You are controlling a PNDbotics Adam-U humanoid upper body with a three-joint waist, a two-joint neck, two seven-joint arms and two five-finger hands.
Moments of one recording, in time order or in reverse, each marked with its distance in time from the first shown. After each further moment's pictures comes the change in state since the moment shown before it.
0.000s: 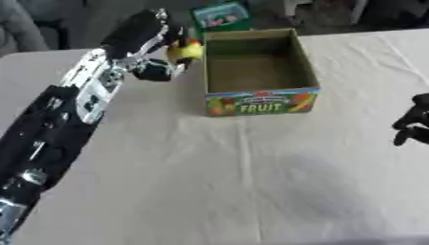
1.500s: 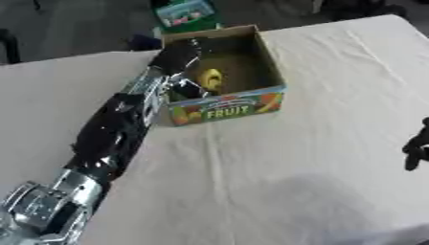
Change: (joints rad) left arm -0.129 -0.154 0.187 0.409 -0.370 0.021 0.101; right arm -0.070 0.011 0.060 -0.006 0.001 0.017 0.067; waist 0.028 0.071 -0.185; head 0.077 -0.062
